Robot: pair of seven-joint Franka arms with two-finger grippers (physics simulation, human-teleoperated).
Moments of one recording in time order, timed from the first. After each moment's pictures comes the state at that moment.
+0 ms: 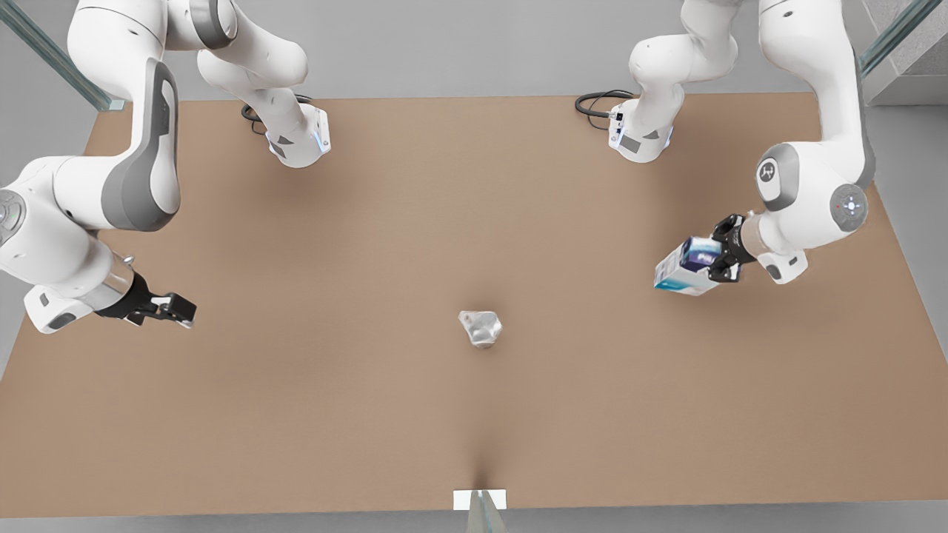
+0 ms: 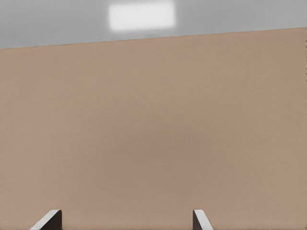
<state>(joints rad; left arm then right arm) 0.08 0.03 -0.12 -2.02 -0.17 1.87 -1.30 0.01 0.31 -0.03 -1.35 0.01 1.74 0.05</state>
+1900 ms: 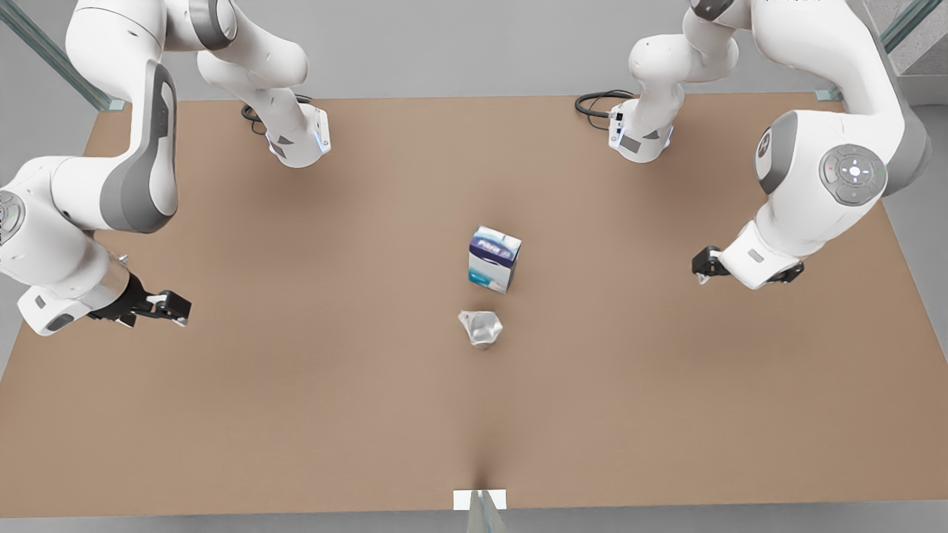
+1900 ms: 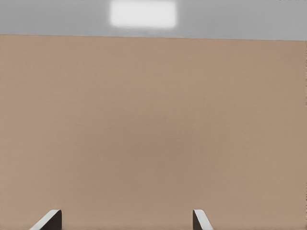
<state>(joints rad) 0.01 0.24 -0.20 -1.37 0.13 1.60 -0.04 0.01 0.31 -0.03 -1.34 -0.02 1.73 -0.03</state>
